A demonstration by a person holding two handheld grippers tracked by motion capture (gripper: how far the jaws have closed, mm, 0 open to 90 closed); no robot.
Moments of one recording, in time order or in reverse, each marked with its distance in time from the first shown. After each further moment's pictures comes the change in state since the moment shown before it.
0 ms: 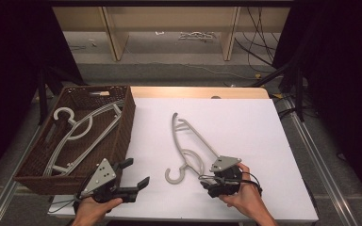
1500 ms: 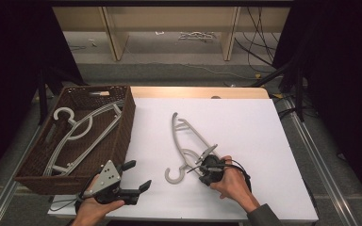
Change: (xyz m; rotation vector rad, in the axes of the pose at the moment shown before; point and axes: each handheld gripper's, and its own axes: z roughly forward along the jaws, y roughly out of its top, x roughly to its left) left arm -0.002 -0.003 0.003 0.060 -0.014 0.061; right arm -0.010 0.030 0.040 0.328 0.099 0.018
